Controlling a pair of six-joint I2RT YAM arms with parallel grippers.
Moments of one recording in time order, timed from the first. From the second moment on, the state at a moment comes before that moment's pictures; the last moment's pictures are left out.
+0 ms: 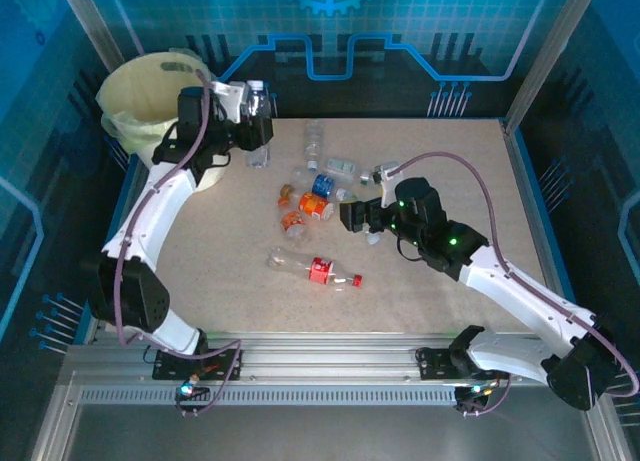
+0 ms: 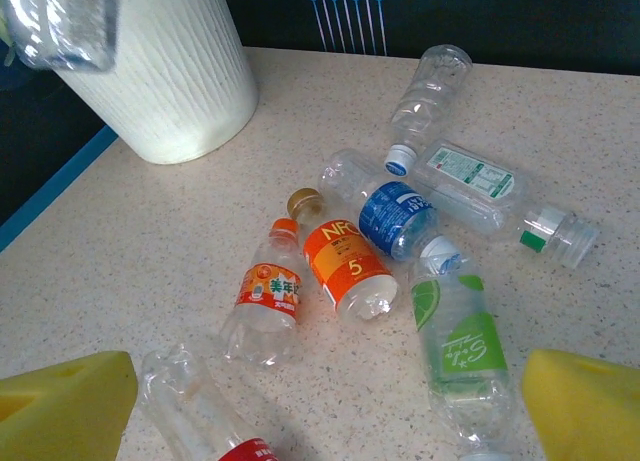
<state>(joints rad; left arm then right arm) -0.11 1.54 1.51 -0.39 0.41 -0.17 0.67 1.11 0.95 -0.29 0.07 0.31</state>
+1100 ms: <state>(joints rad) 0.09 1.70 1.70 0.04 -0.34 -0.25 0.69 1.12 1.00 -0.30 0.12 0.28</state>
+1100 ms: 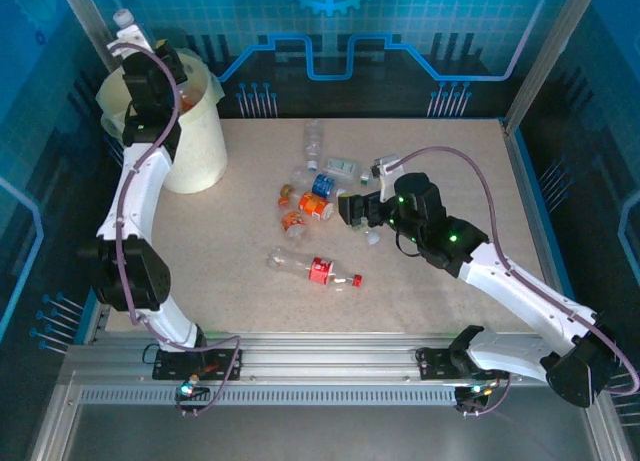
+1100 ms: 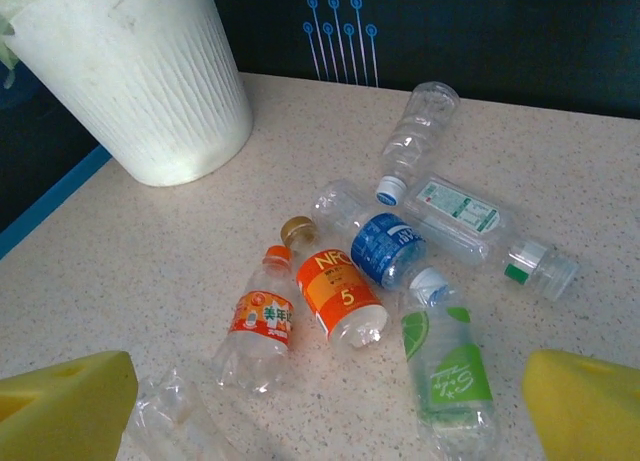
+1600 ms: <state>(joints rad) 0.11 1.77 1.66 0.05 -0.38 -0.30 0.69 1.08 1.00 -0.35 0.15 0.32</state>
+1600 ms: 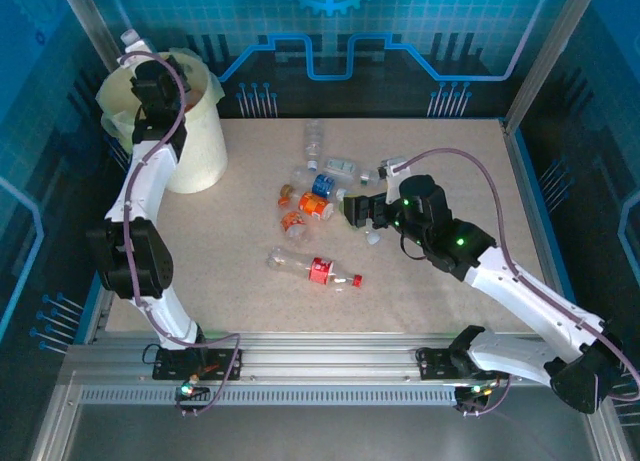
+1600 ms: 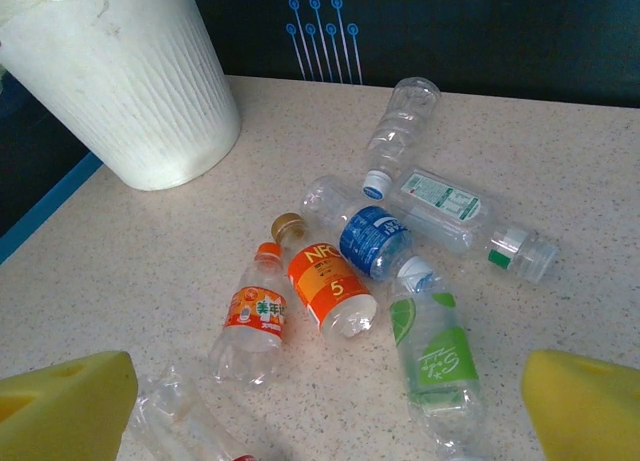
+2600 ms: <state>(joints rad) 0.04 1.36 1.38 -0.20 -0.16 -0.63 0.68 1.00 0.74 -0.31 0.25 0.44</state>
